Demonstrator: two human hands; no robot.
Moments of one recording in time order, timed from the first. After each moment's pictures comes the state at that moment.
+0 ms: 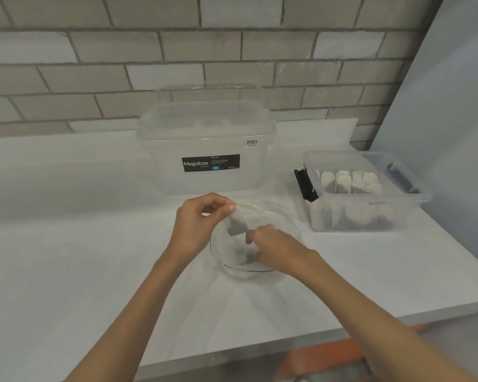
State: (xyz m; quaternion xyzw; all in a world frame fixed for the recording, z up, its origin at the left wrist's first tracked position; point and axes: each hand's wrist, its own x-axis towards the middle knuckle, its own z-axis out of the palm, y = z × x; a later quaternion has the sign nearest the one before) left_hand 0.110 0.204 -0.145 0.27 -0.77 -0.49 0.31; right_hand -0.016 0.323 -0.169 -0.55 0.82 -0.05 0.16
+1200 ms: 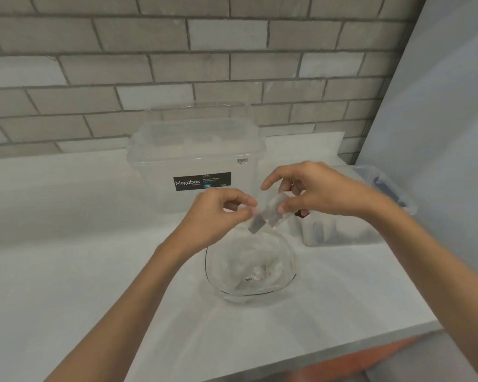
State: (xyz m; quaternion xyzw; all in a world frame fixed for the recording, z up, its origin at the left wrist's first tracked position) left_hand 0.081 0.212 -0.077 0.20 -0.85 -0.44 0.19; right_hand -0.075 0.352 -0.023 -0.56 0.77 -0.24 0.16
